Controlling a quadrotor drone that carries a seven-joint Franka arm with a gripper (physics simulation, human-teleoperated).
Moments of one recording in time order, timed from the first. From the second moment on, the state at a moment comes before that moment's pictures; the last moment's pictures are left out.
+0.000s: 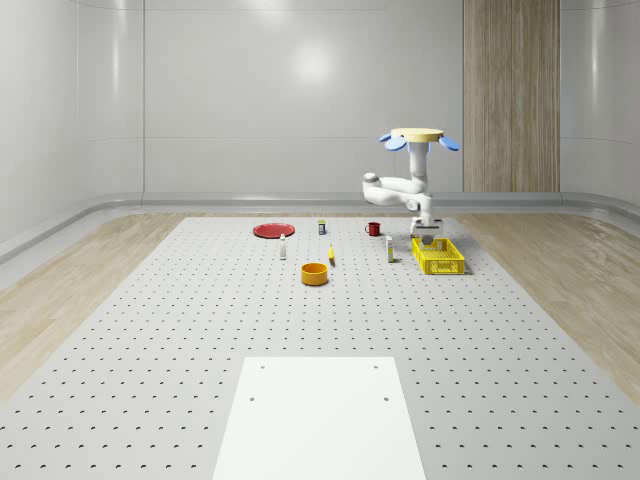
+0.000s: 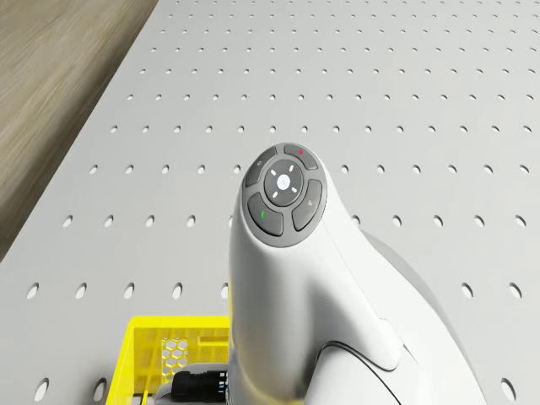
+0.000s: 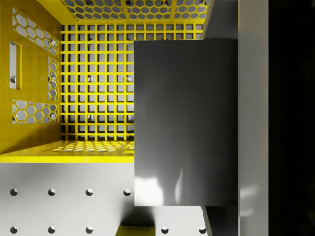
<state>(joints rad) -1.14 -1.55 1.40 -2.87 -1.74 1.60 1.66</state>
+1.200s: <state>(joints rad) -1.16 -1.57 1.25 -2.84 -1.87 1.66 1.66</state>
